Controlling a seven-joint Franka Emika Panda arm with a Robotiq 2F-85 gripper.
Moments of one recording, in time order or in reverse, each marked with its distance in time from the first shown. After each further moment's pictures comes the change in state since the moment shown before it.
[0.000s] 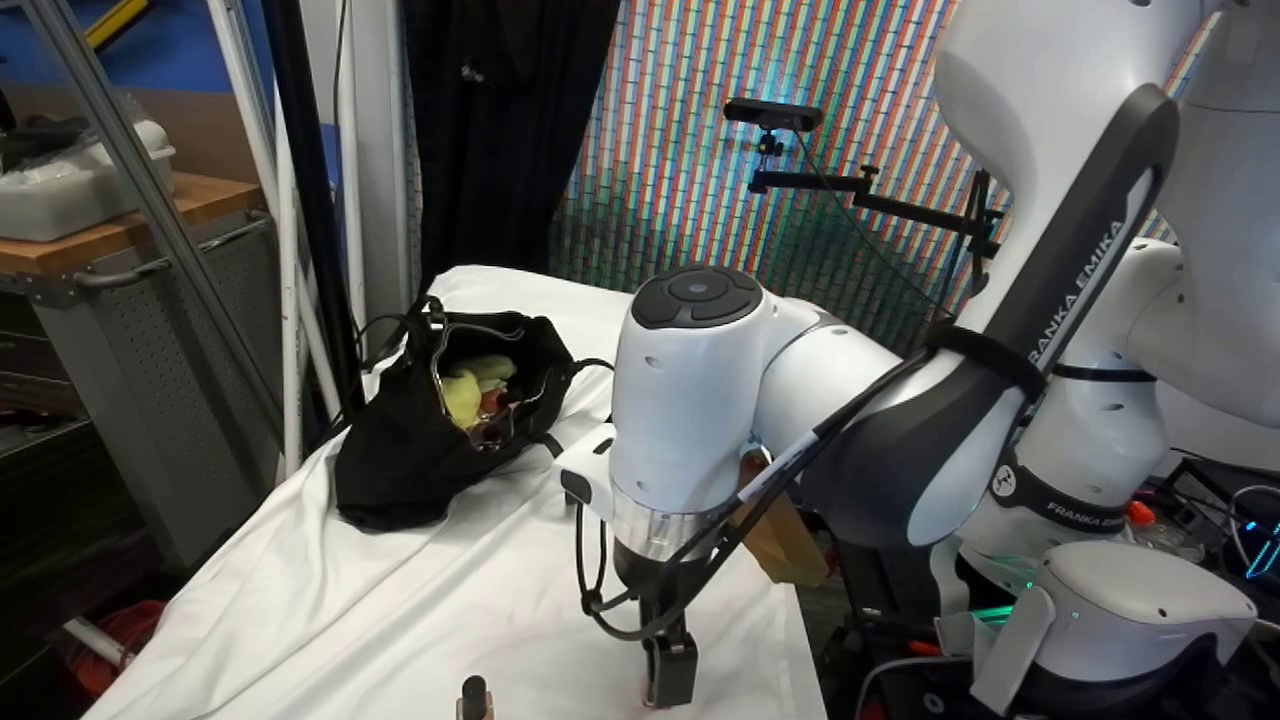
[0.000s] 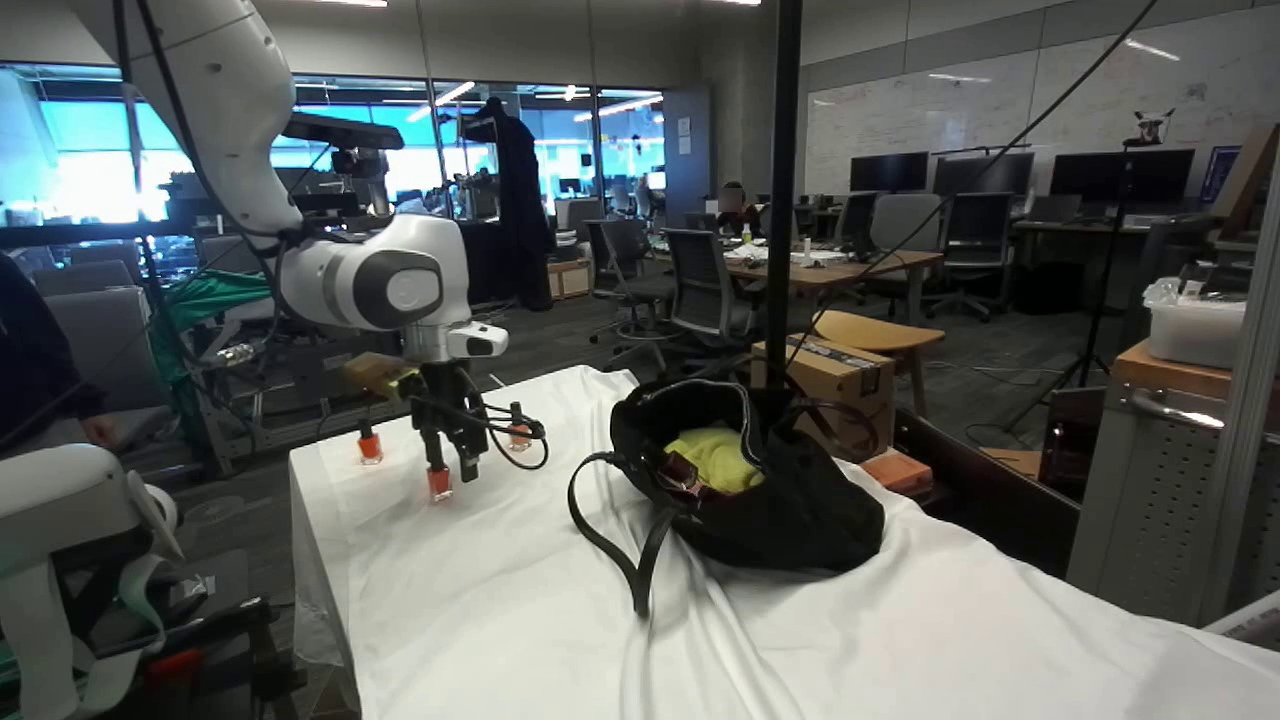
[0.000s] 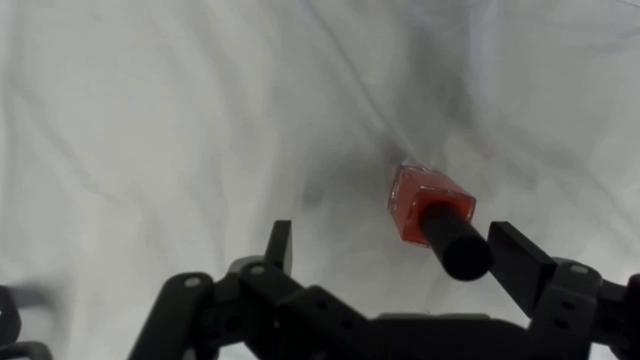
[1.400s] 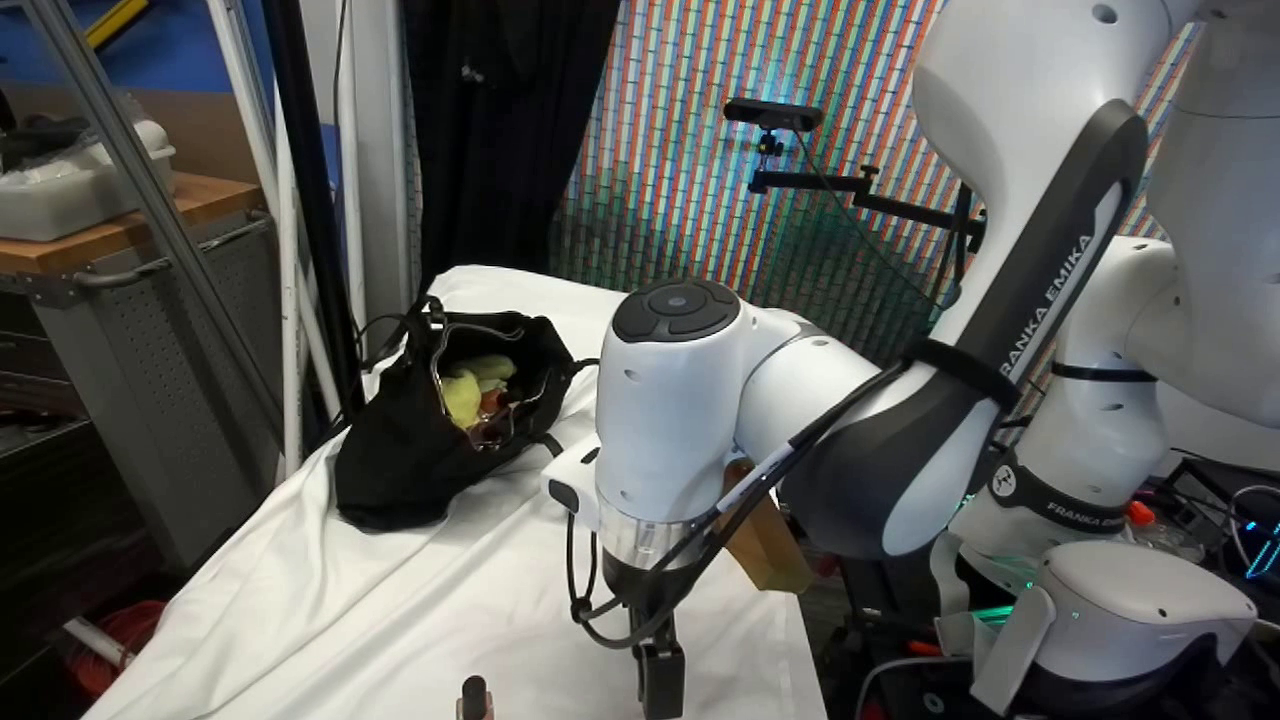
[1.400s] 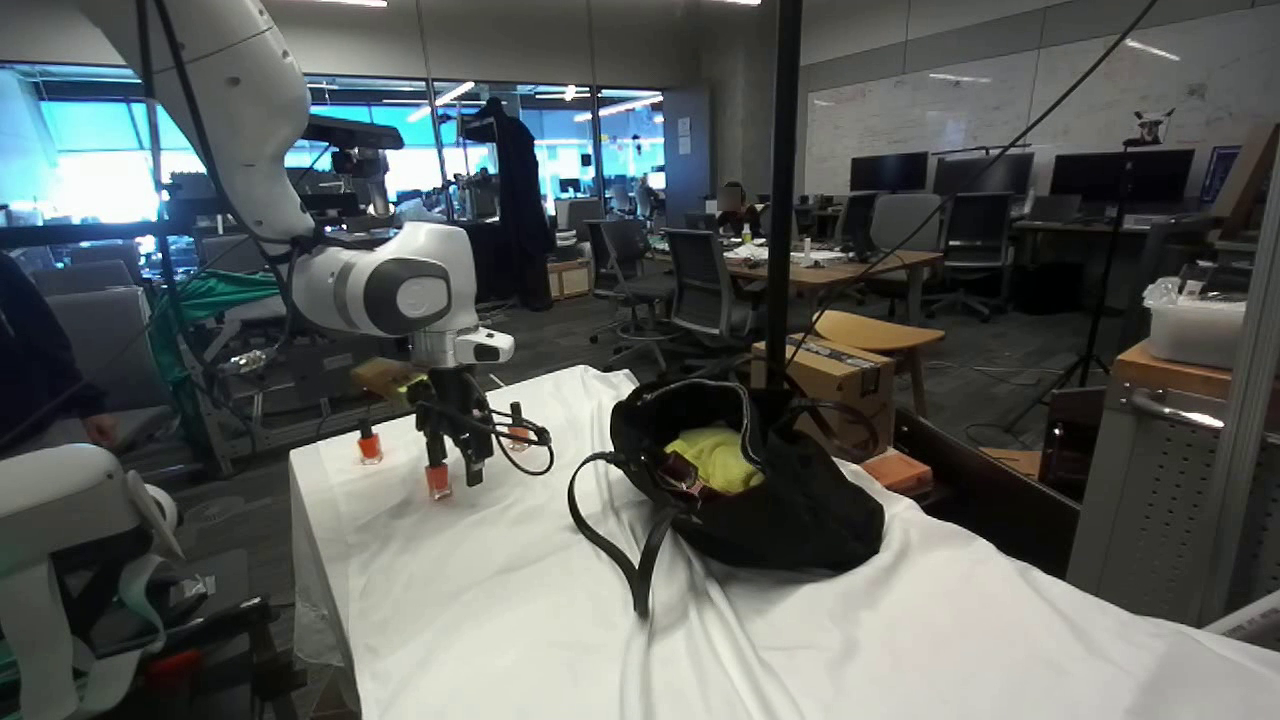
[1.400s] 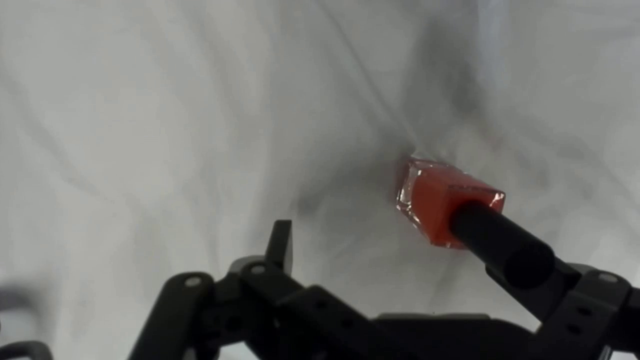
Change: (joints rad) arm -0.010 0.040 0.004 0.032 0.000 0.000 -0.007
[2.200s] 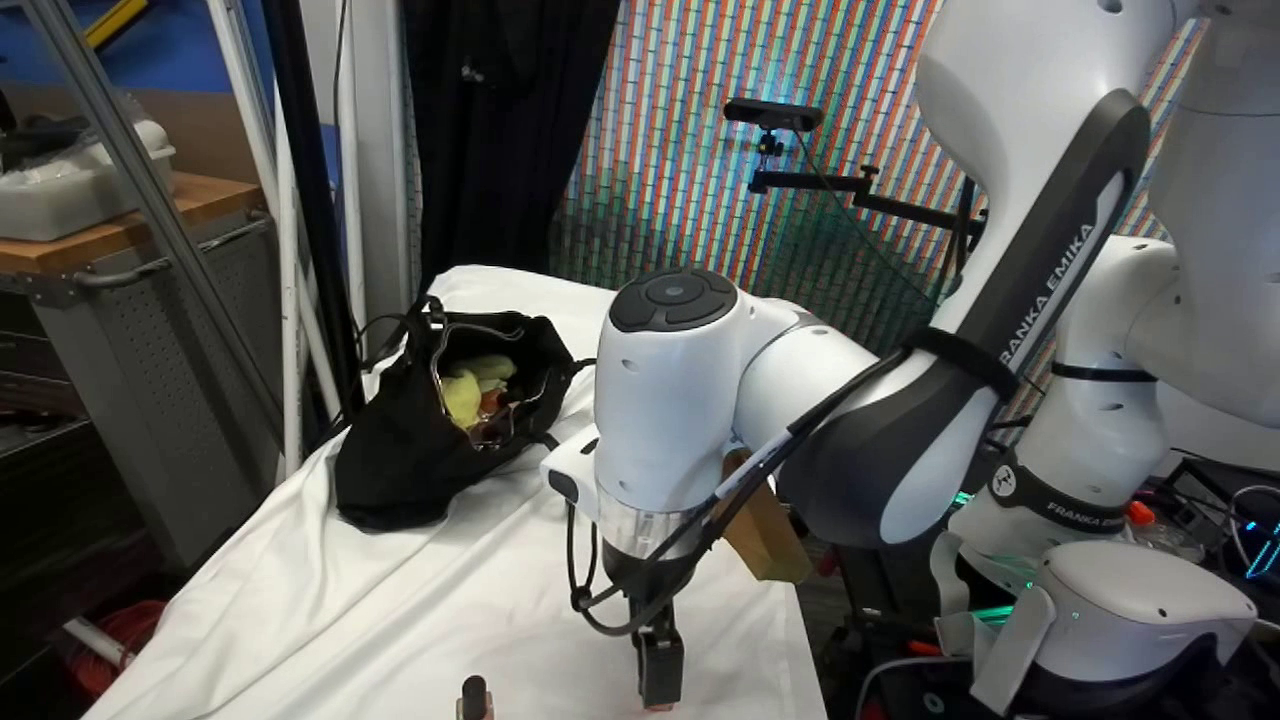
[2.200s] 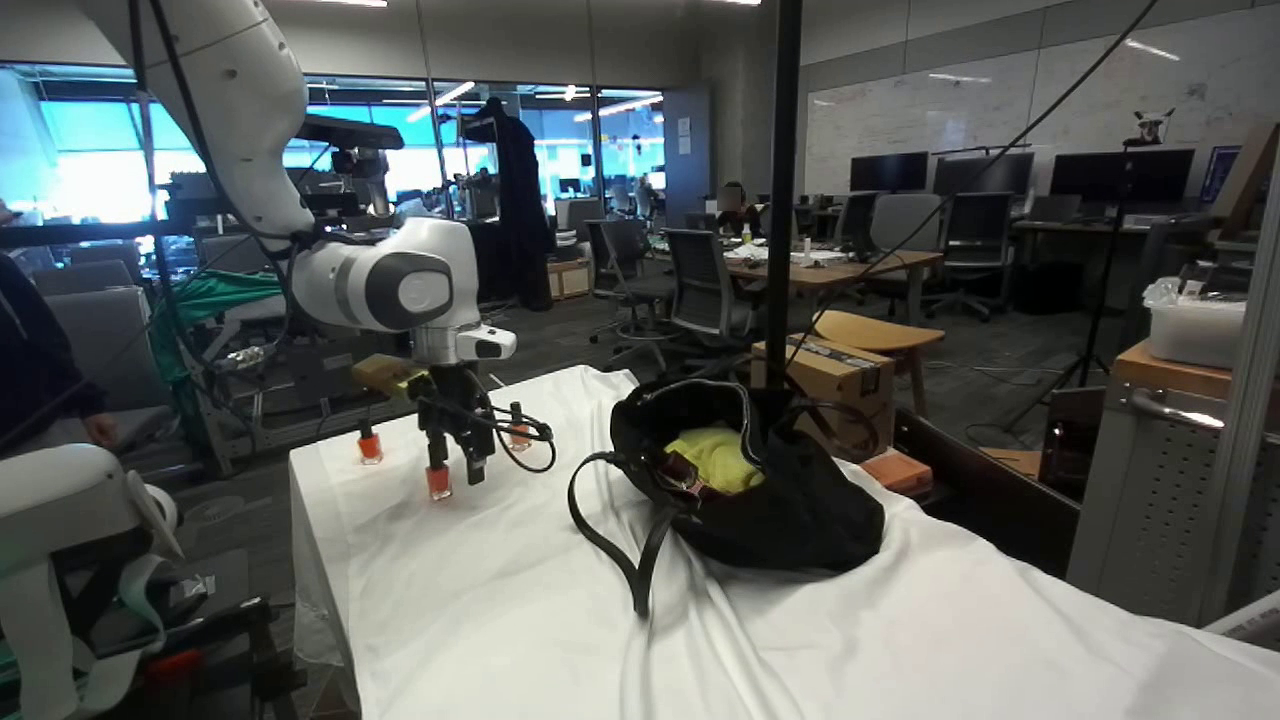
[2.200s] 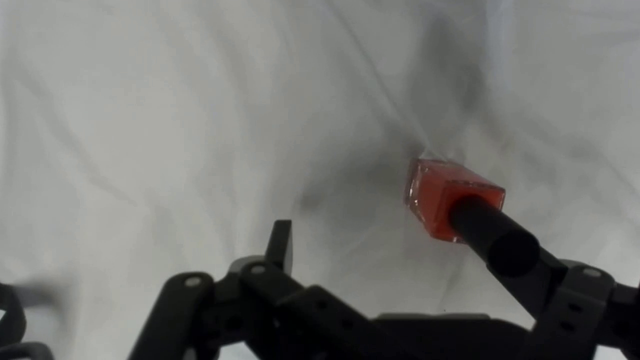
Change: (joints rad) arm -0.004 -0.013 -0.004 0.001 -0.009 -0.023 0.007
